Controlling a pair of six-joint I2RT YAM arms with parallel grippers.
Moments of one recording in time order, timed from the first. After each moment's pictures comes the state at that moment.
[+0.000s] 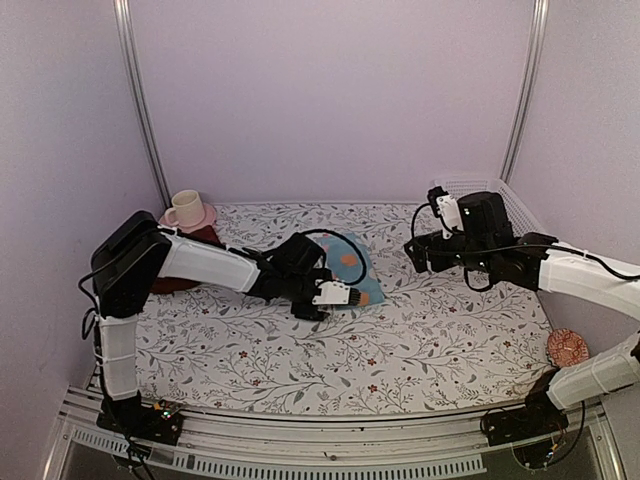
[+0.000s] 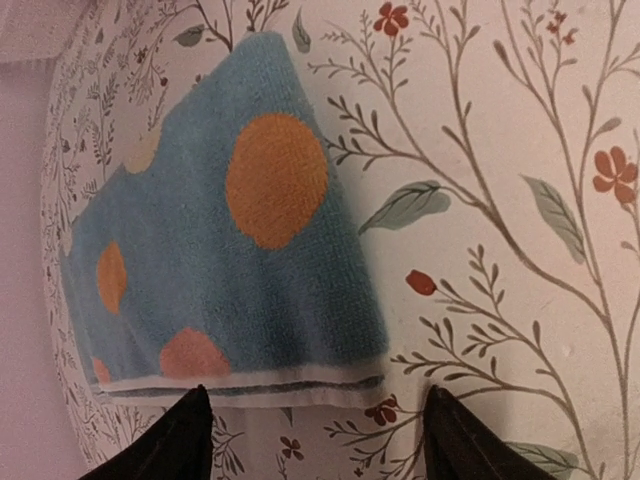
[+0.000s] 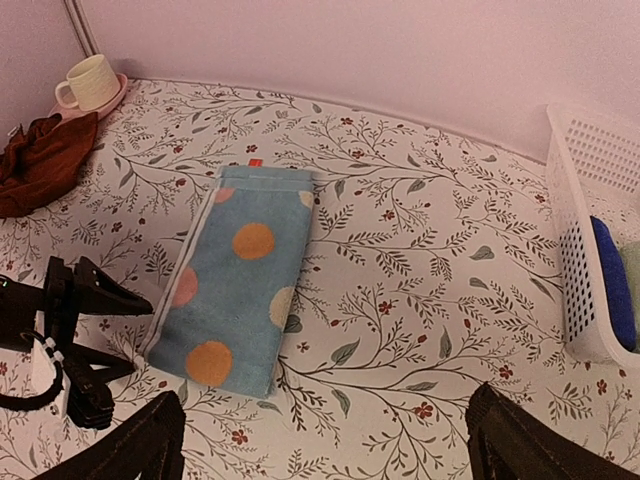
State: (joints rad) left arm -0.86 2.04 1.25 -0.08 0.01 0.98; right arm 0.66 1.26 0.92 -0.20 0.23 0.16
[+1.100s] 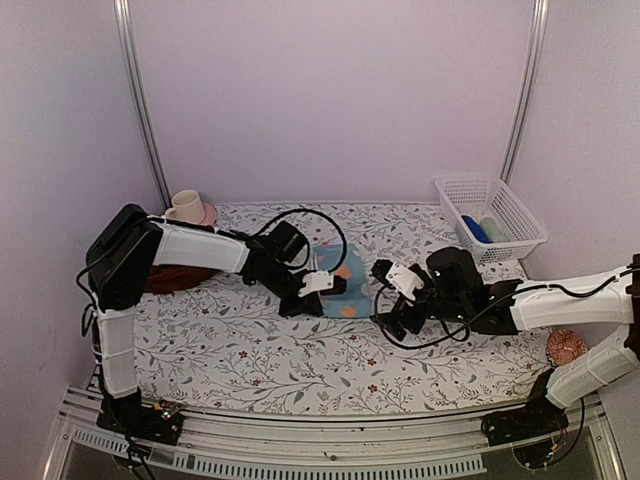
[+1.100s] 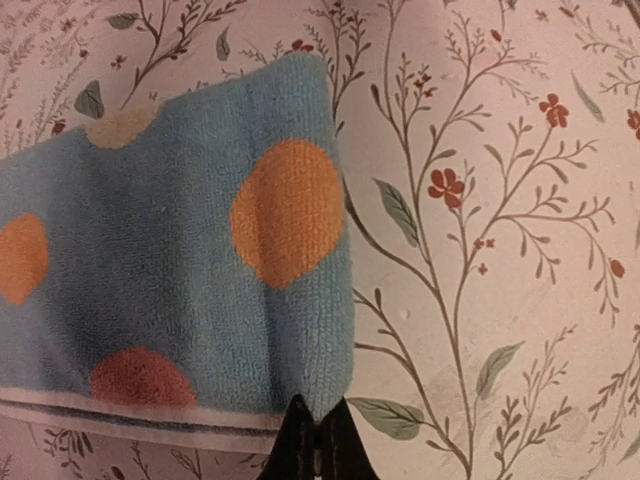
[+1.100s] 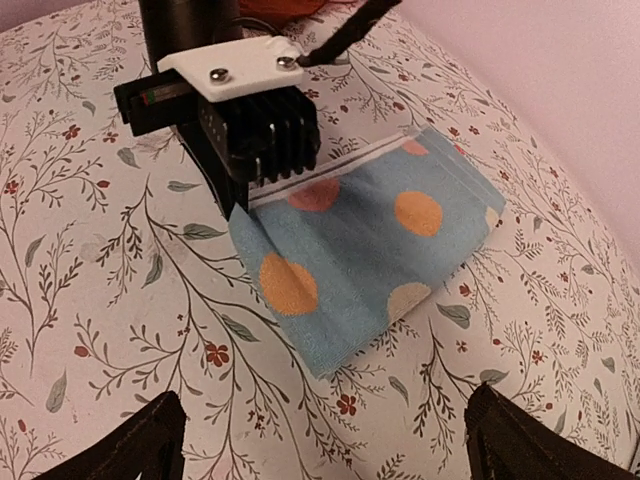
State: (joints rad) left arm -0.76 2.05 1.33 -0.35 0.39 0.78; right arm 0.85 1.34 0.65 0.11 0.06 -0.23
